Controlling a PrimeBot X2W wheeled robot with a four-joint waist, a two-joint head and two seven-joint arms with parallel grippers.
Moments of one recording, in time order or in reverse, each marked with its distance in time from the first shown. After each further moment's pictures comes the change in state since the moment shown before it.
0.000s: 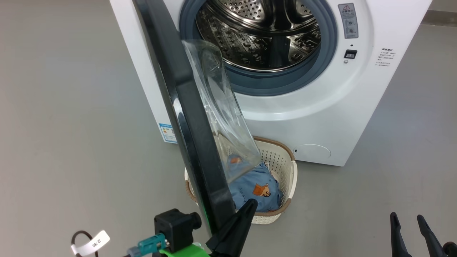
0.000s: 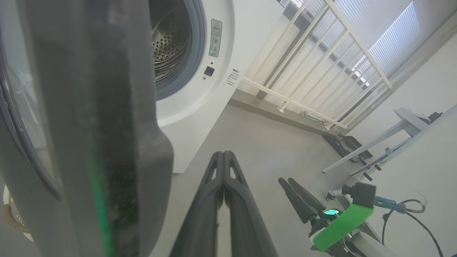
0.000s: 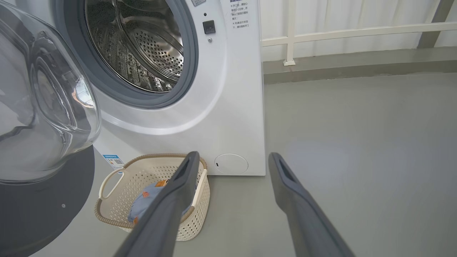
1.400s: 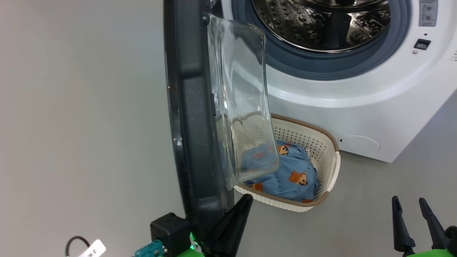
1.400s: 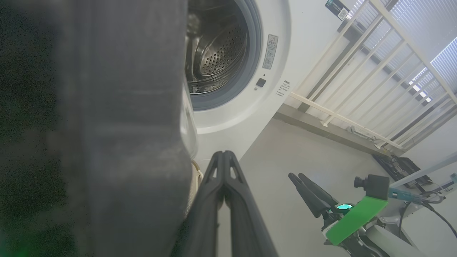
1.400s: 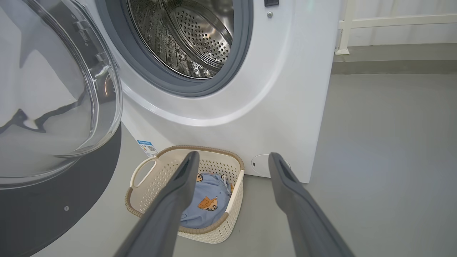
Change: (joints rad) left arm 0.007 -0.010 0.004 0.014 0.085 0.115 -0.067; right arm -0.063 -0.035 0.014 0.006 0.011 0.000 0.000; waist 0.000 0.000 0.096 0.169
